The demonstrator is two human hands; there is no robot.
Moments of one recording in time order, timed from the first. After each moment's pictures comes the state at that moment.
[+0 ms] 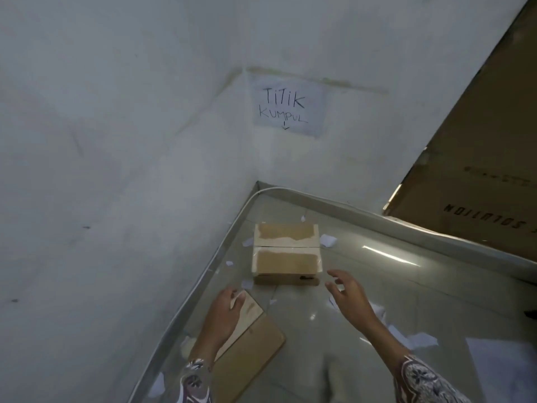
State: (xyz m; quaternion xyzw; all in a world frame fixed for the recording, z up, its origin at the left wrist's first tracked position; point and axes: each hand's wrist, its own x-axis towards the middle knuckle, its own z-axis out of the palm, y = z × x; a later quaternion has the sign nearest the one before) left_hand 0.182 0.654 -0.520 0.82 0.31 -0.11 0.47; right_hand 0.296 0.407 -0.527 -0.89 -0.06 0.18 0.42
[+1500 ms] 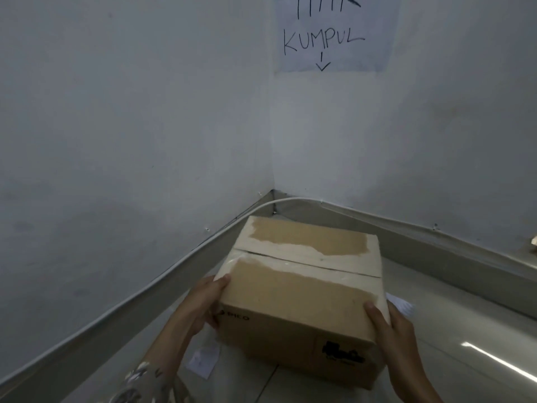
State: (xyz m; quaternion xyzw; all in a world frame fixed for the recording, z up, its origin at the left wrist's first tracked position) left_hand 0.430 0.729 -0.959 0.65 0.45 0.04 0.62; right_hand 0.528 0.445 -0.988 -0.75 0.02 0.09 0.65
